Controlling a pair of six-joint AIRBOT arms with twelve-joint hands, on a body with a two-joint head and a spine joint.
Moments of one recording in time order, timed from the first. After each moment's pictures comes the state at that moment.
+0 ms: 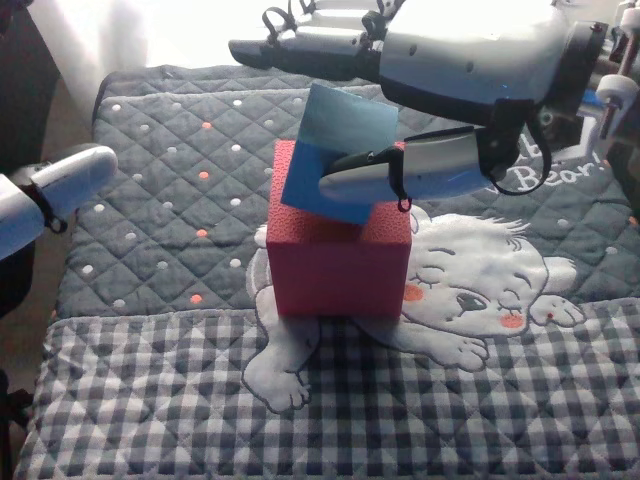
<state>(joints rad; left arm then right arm) 1.18 -0.85 0.88 -0.50 -1.58 0.98 -0.27 -1.12 1.16 -0.57 0.58 -0.44</state>
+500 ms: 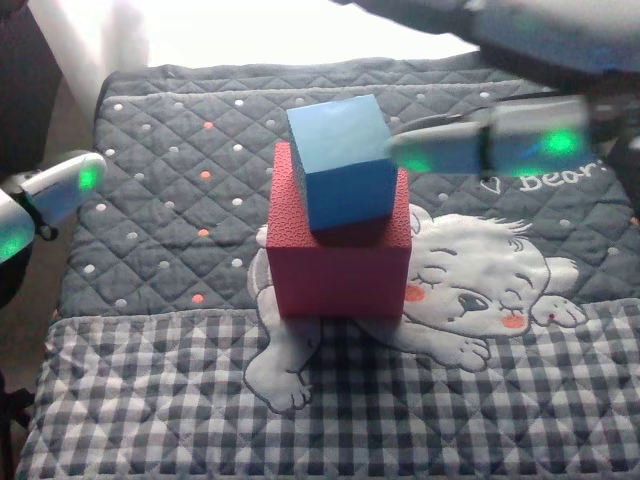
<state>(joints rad) 1.21 -0.85 0.87 -0.51 -1.60 0.97 -0.32 -0.93 1.07 -0.46 0.68 -0.50</state>
